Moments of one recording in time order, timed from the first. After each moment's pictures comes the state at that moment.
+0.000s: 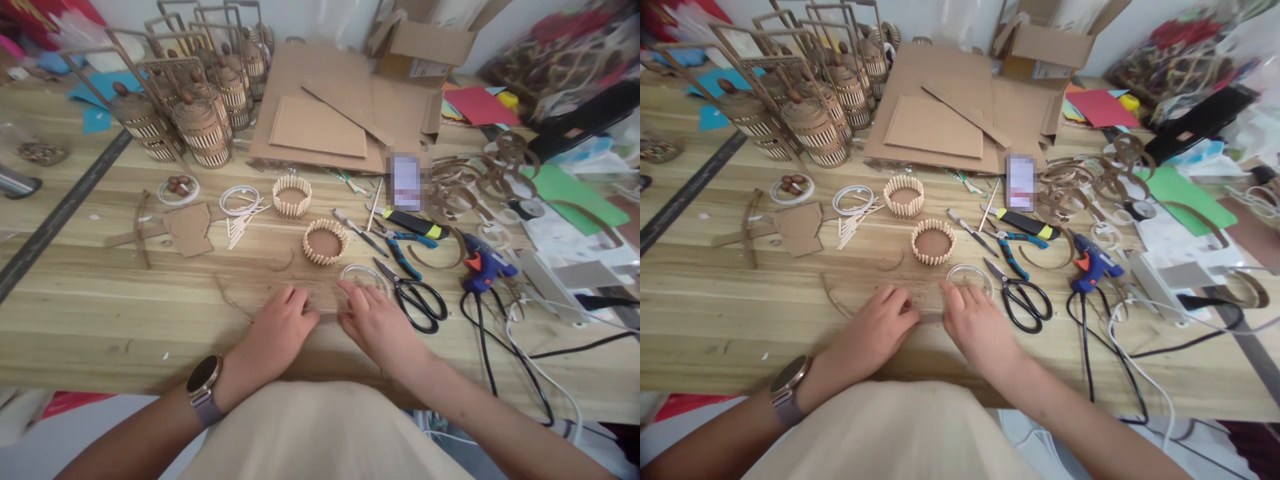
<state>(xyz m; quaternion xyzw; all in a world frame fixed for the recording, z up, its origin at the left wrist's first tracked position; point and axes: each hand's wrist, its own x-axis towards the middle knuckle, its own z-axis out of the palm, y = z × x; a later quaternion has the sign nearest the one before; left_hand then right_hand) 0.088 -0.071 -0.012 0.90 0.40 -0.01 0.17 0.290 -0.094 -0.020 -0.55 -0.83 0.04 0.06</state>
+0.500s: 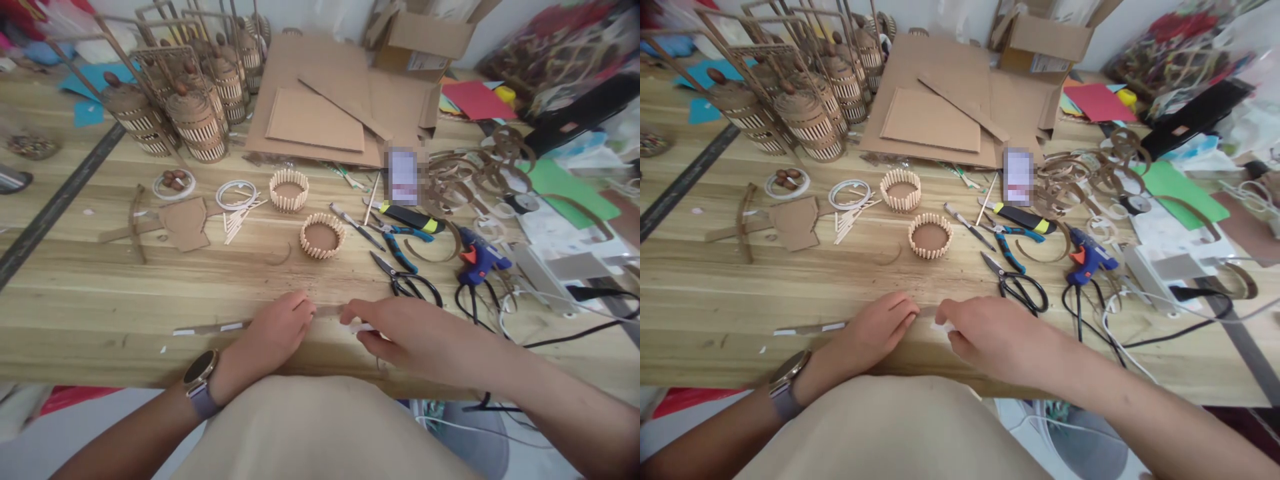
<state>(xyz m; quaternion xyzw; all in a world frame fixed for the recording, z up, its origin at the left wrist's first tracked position) 0.084 -0.076 -0.025 0.87 0.39 0.04 0.30 0.300 -0.081 0.064 -0.49 -0.80 0.32 -0.11</state>
